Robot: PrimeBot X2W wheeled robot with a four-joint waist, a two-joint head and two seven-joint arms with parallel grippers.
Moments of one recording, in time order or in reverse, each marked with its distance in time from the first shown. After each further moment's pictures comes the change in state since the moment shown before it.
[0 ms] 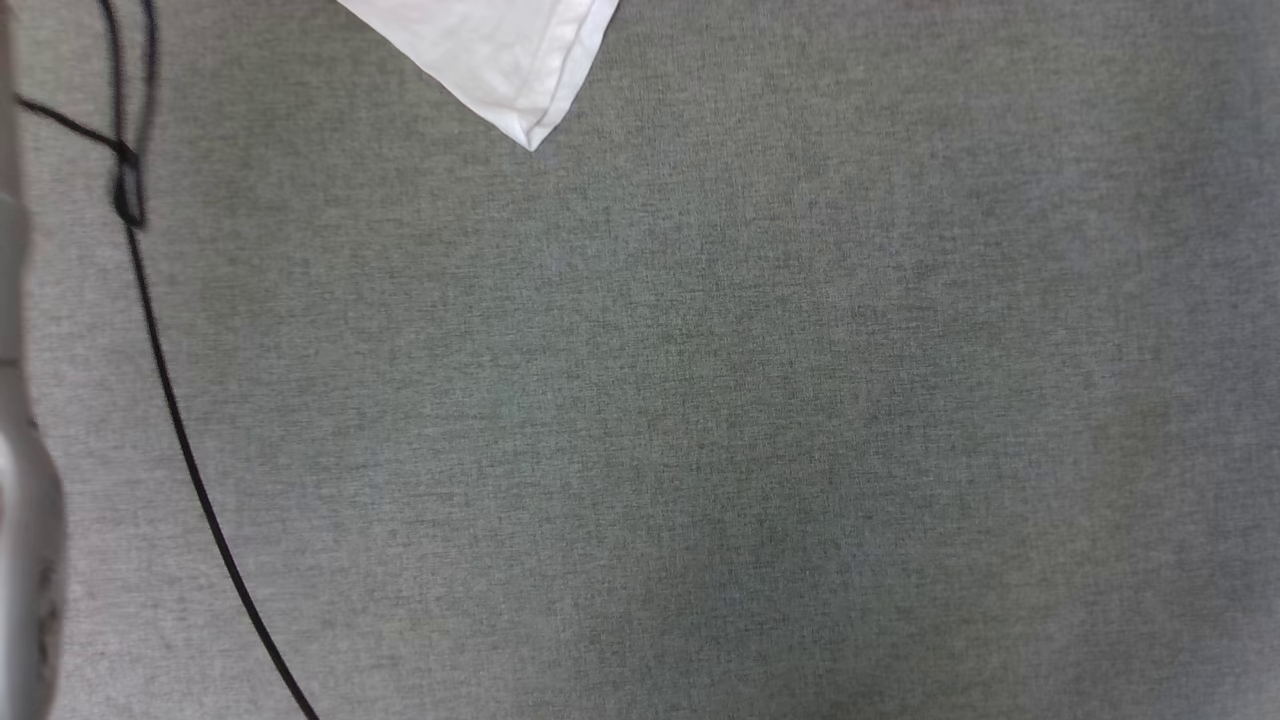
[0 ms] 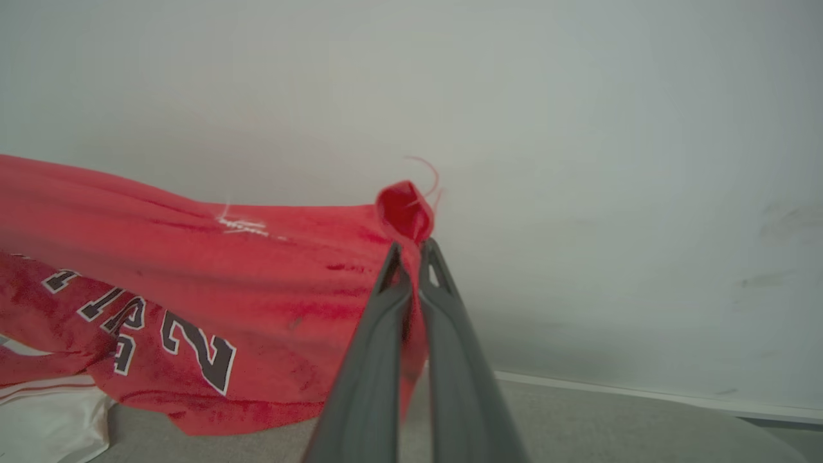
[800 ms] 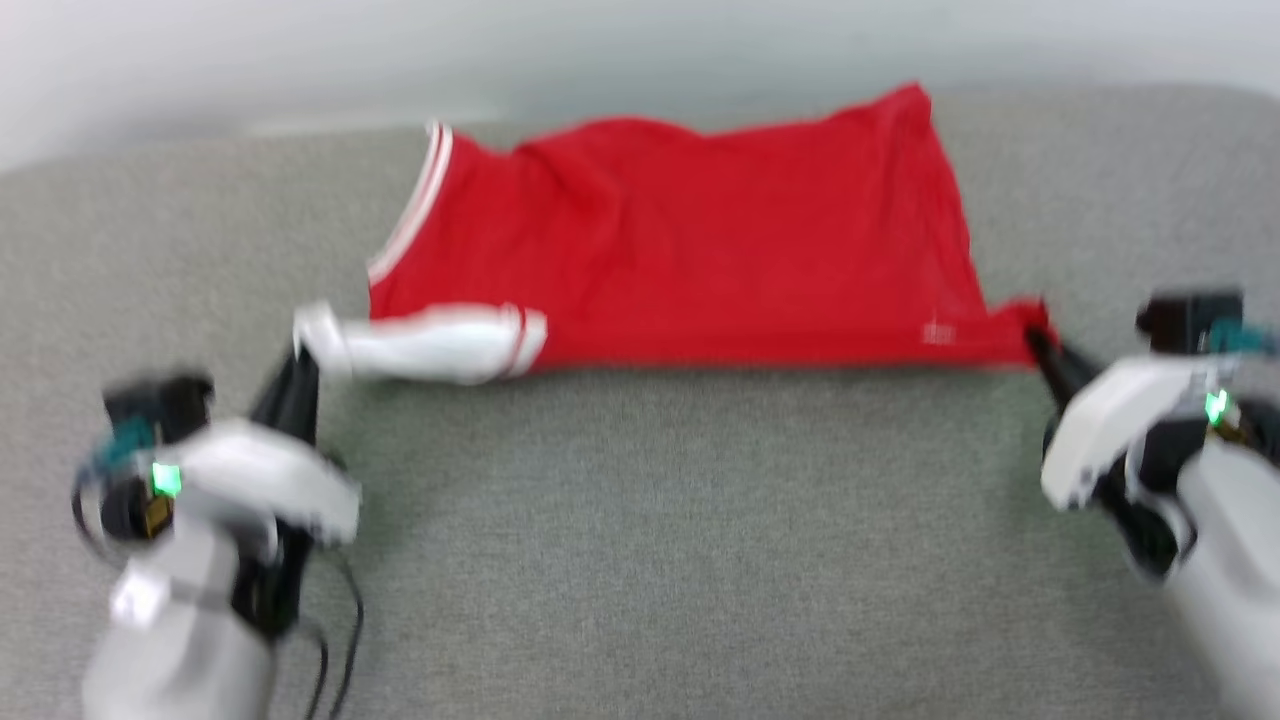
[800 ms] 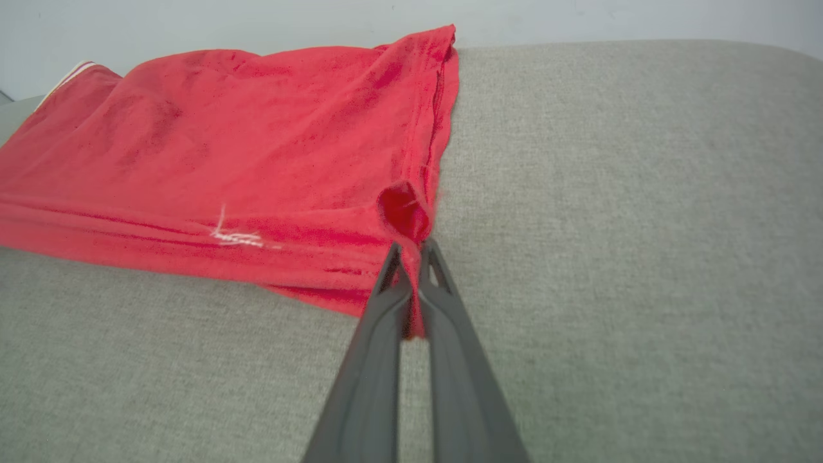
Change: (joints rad) left arm 0.925 -0.061 0.024 -0.114 -0.121 -0.051 -0.102; right arm 0.811 -0.067 0.207 -0.017 0.266 0.000 -0.151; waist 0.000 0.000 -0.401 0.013
